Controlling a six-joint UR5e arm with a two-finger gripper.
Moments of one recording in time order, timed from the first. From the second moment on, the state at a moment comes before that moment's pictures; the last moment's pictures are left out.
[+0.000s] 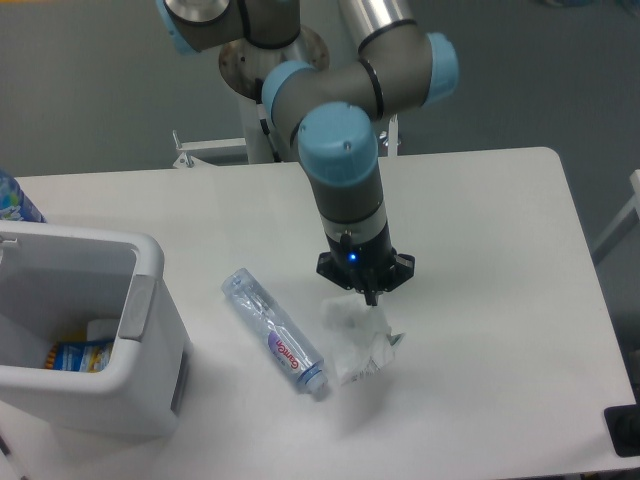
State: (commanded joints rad) arm 2.39 -1.80 -1.60 -0.98 1.56 0.57
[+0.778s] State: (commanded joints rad) arm 2.27 -1.72 -1.44 -0.98 1.29 0.40
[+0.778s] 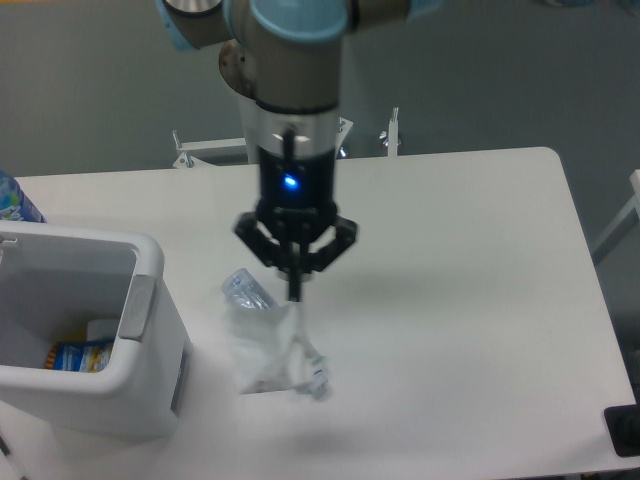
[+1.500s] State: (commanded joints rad) arm 2.12 -1.71 -1.44 -0.98 1.23 0.39
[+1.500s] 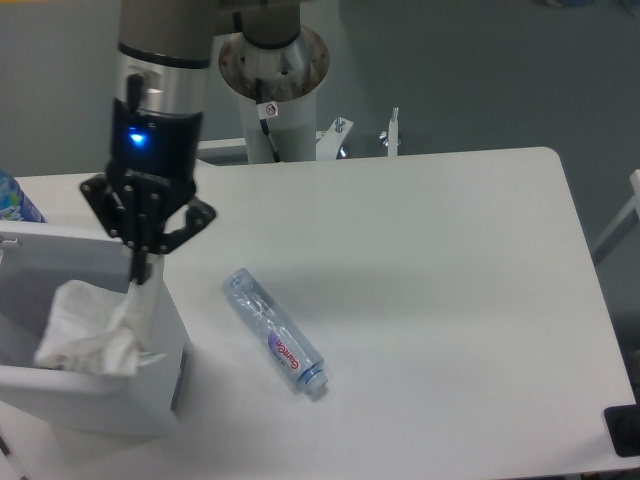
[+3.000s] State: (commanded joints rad) arm 2.42 -1.93 -1.43 -0.98 1.23 0.35
